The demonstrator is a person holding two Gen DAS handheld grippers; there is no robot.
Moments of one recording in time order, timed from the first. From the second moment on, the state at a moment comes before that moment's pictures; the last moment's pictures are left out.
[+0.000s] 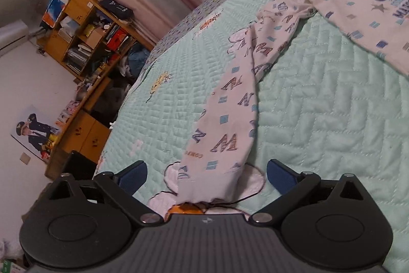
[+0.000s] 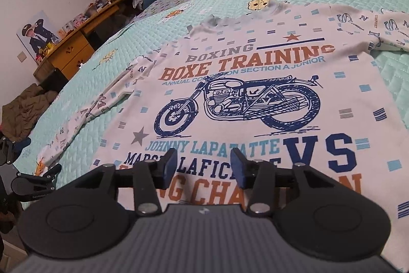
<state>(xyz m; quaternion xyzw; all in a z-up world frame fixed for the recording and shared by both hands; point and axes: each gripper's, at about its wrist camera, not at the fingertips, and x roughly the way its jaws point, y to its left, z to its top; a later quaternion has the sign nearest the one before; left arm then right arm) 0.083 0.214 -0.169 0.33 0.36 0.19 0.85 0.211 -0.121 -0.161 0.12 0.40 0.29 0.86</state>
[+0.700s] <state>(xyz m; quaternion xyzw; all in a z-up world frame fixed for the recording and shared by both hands) 0.128 0.299 -0.098 0.10 0.40 0.17 0.90 0.211 -0.129 -0.160 0.13 0.40 0.29 0.86</state>
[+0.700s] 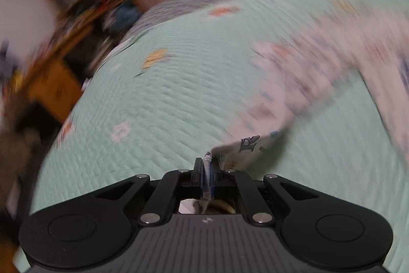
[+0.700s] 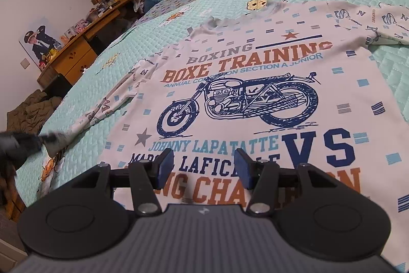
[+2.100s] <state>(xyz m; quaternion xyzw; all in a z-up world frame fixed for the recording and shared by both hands) 0.208 0.363 -0.104 -0.23 0.36 0.15 0.89 0.221 -0.138 -0.167 0.16 0.39 0.30 0.85</state>
